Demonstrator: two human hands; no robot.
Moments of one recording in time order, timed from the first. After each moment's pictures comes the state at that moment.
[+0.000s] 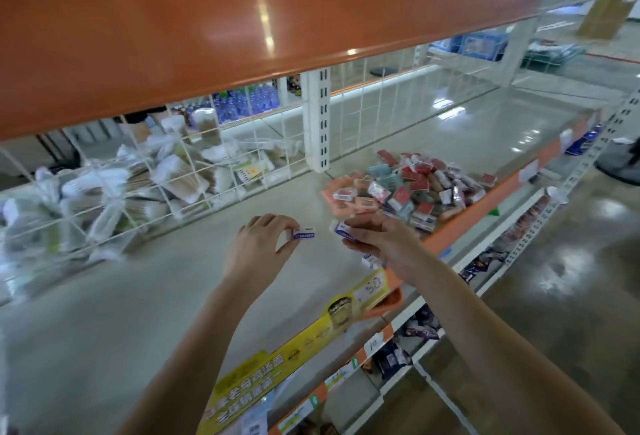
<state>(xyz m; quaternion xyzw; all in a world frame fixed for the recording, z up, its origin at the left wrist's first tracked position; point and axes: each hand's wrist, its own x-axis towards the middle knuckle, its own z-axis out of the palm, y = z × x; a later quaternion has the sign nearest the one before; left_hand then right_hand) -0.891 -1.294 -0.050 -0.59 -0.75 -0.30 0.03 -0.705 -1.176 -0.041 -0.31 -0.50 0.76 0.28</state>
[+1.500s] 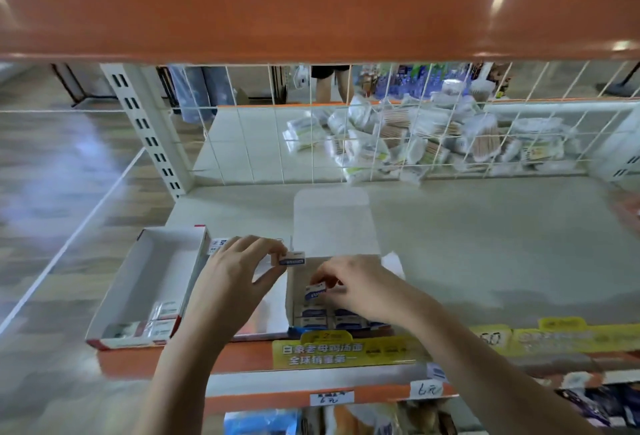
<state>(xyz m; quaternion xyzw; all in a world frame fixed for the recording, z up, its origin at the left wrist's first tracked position) -1.029 -1.740 -0.039 -0.37 -0.88 -0.27 0.11 -0.951 -1.549 -0.040 0.04 -0.96 0.28 -0.06</state>
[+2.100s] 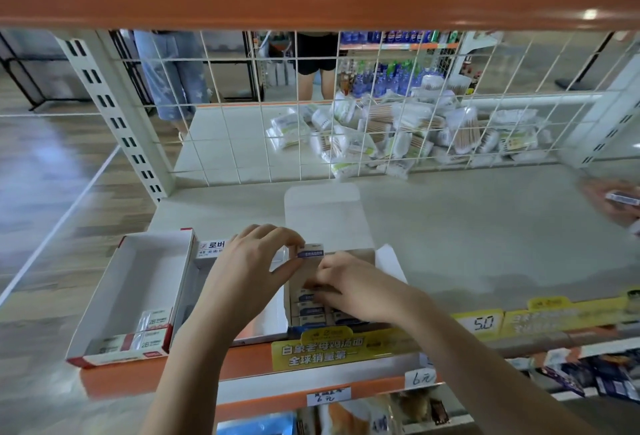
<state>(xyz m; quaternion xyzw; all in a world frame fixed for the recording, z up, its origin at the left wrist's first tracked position) -1.034 -1.719 -0.032 -0.43 -0.85 -0.29 0.07 -0.952 -1.557 -0.047 0.05 -0.97 0.20 -0.10</state>
